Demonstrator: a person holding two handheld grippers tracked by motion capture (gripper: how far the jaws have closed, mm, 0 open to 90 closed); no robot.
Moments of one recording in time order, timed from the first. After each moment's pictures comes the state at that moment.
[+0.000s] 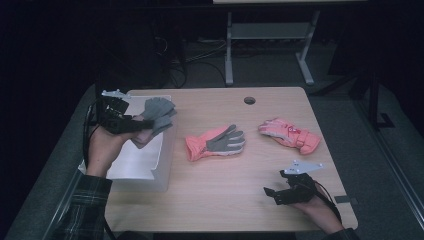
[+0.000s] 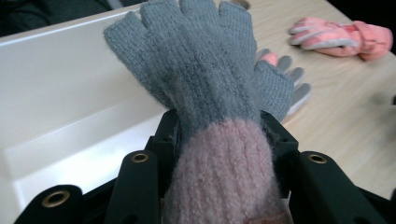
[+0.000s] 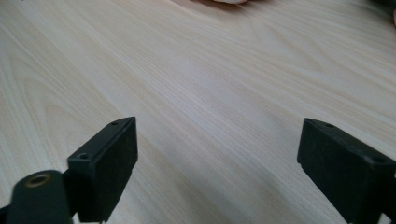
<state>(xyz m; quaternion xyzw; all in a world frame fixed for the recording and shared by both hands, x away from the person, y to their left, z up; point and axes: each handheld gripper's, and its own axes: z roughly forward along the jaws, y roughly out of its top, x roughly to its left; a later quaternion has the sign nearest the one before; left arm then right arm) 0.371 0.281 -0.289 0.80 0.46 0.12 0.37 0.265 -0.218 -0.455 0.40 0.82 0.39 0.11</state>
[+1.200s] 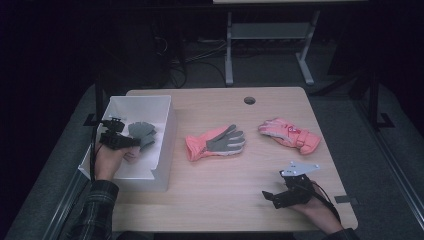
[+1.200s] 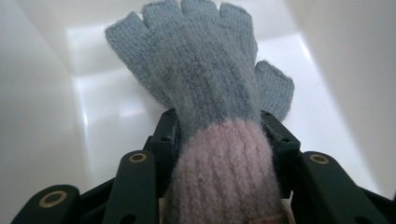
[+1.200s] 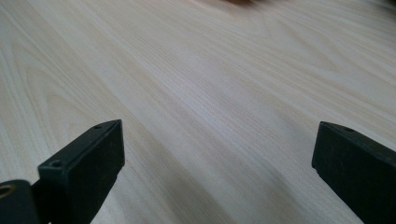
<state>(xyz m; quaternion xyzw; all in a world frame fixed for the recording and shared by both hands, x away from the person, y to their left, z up) 0.405 0.332 -0.410 0.77 0.57 0.13 0.26 0.264 -0.213 -0.459 0.38 0.83 0.38 0.11</state>
